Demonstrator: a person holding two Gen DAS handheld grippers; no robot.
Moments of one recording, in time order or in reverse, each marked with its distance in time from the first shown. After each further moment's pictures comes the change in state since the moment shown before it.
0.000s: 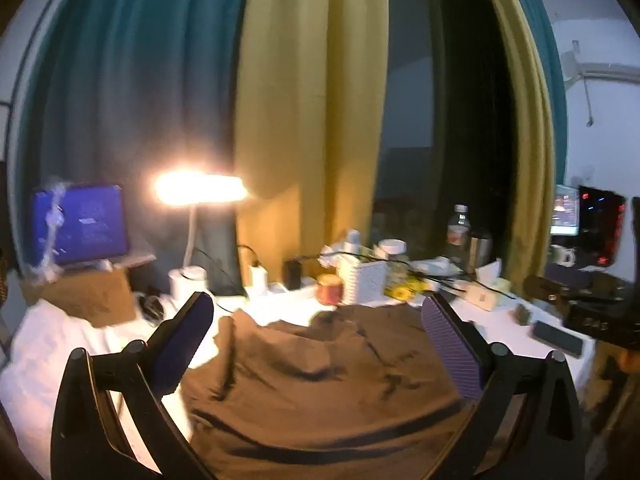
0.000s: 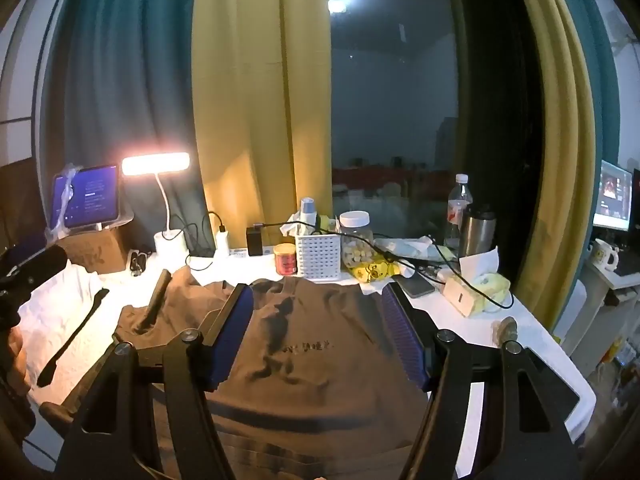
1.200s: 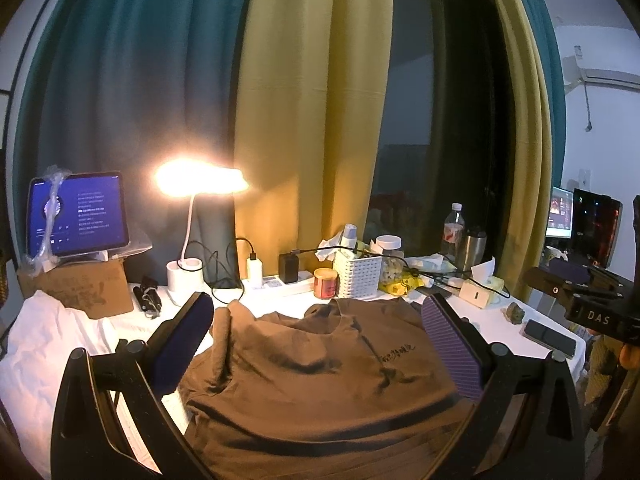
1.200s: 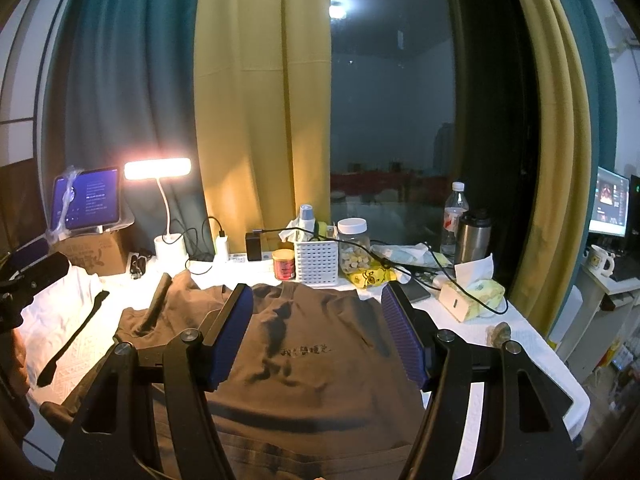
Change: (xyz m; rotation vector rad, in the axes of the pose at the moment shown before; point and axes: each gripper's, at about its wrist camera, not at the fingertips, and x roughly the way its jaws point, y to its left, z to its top) left arm -0.003 0.002 -0.001 -0.023 0.021 -0.002; right arm -0.001 -0.008 0.003 0.005 -0.010 0.005
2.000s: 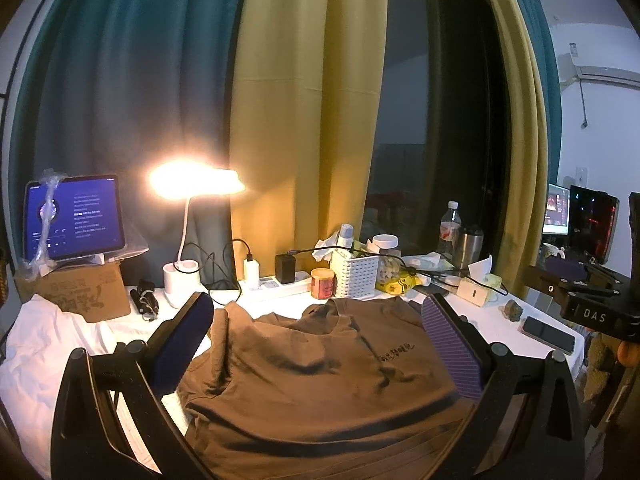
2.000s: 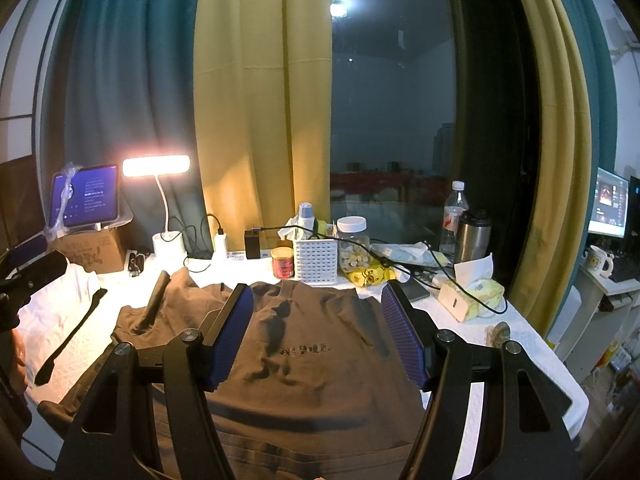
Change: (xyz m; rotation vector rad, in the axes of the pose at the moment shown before) left arm -0.002 0.000 -0.004 0.012 -0.008 -0.016; right arm 0.000 0.000 -0.002 -0.002 0.001 -0.002
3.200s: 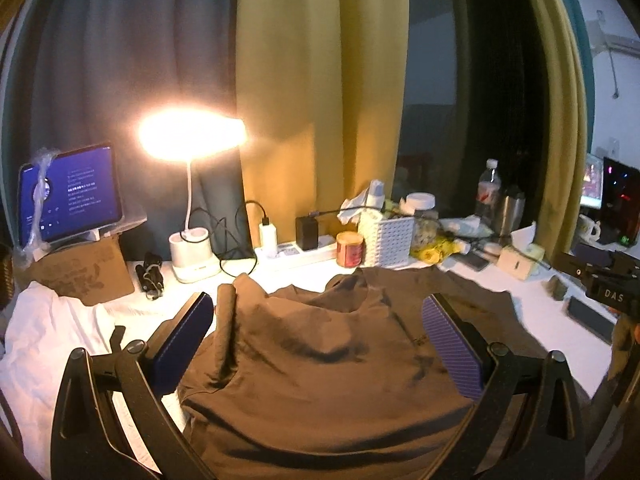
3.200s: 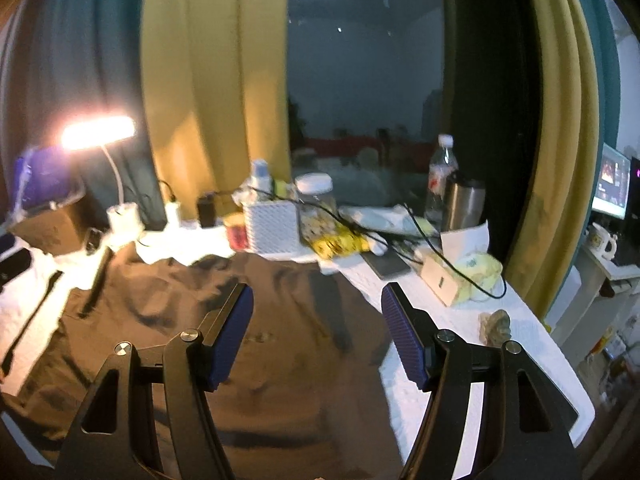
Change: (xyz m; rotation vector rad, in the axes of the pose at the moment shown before) left arm 0.082 -0.002 -0.014 0.024 0.160 0.109; right arm 0.077 -0.068 -0.024 0.015 0.134 -0.054
